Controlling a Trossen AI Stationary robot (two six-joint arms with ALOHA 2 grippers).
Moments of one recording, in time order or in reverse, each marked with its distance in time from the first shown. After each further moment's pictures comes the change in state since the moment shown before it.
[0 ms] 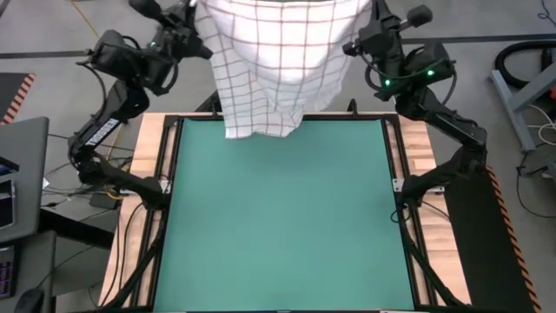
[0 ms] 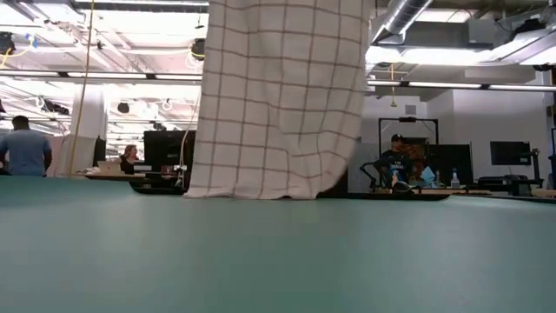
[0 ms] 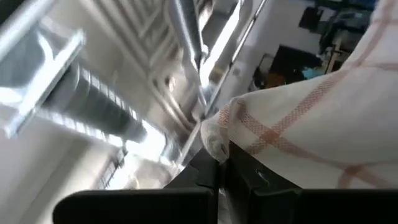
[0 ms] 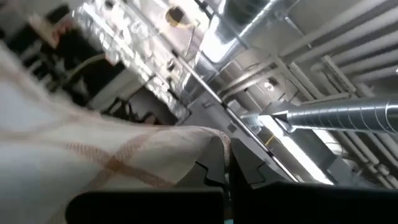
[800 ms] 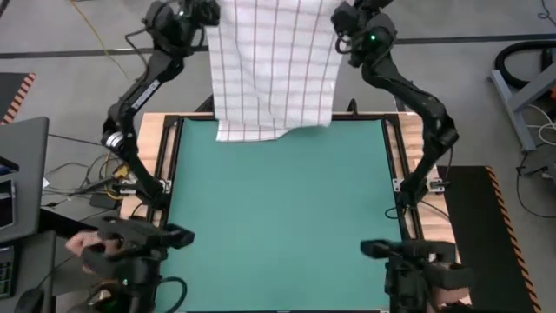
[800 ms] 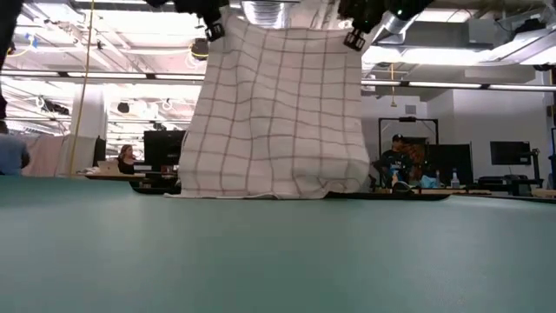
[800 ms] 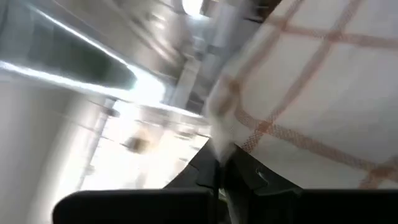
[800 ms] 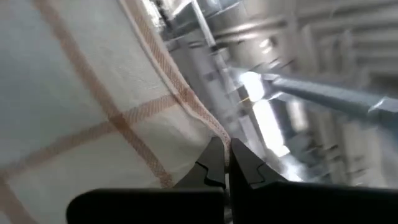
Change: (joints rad) left arm 0.455 0.352 0.008 0.305 0.204 0.011; right arm -0.439 0.333 0.030 0.129 -0.140 -0.058
